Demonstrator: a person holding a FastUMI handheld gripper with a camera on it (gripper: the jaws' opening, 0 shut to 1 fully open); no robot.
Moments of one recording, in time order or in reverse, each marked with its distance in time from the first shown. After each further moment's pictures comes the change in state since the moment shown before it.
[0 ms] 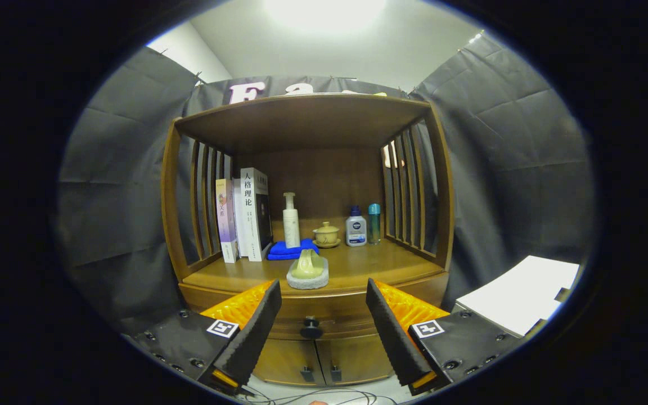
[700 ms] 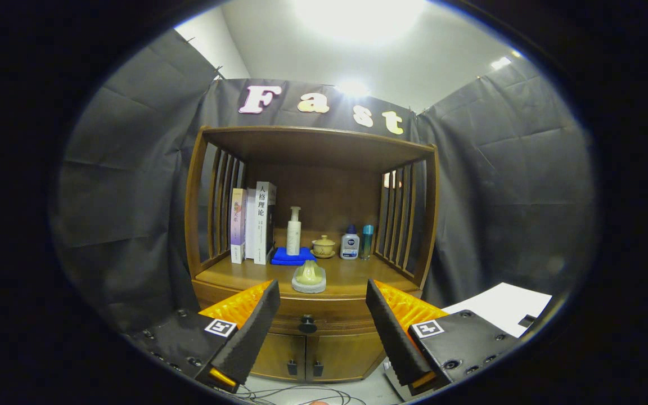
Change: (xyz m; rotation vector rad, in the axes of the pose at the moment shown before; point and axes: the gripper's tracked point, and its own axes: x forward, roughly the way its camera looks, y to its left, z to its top) arm -0.062 0.024 0.046 -0.127 -0.044 -0.034
